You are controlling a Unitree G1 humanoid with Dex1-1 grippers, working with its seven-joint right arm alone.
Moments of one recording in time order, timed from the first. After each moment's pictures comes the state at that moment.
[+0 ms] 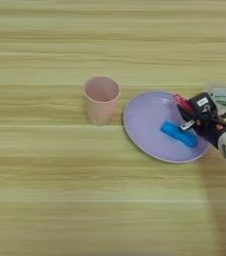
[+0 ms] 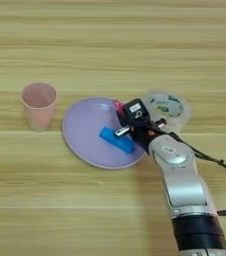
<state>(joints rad) -0.11 -0.40 -0.07 0.03 -0.05 0.23 0.42</state>
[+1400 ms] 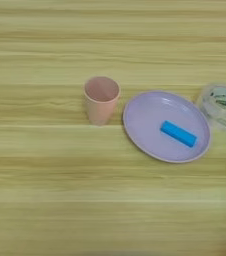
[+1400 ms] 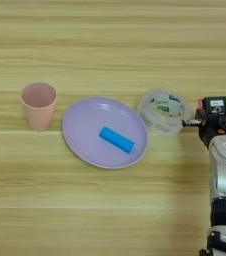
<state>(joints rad) -0.24 -0.52 -0.34 0.44 -0.01 0.21 0.23</state>
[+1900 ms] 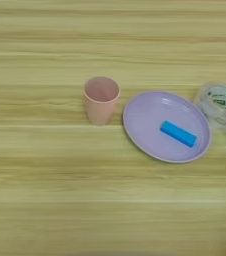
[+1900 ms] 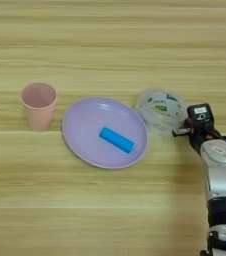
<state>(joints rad) -0.24 -0.55 -0.26 0.49 -0.05 0.20 0.25</state>
